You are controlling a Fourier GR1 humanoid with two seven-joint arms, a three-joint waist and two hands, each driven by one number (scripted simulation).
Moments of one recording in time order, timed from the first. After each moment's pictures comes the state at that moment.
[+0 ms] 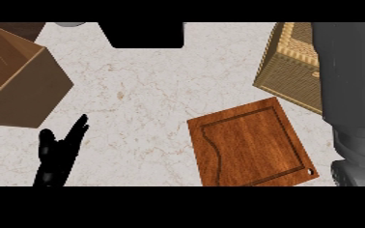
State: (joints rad) left arm 0.14 0.16 0.05 -1.50 0.00 -0.05 0.28; right arm -1.11 -0.24 -0.21 -1.24 1.13 -0.16 1.01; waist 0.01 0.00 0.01
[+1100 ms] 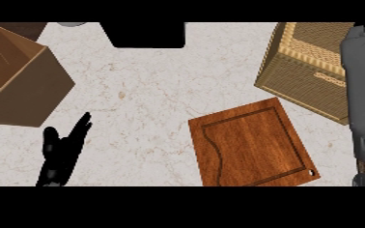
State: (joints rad) left arm 0.11 0.15 0.06 -1.47 -0.01 -0.06 0.26; right arm -0.95 -0.33 -0.45 -0.91 0.79 -0.48 0.57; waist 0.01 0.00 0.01
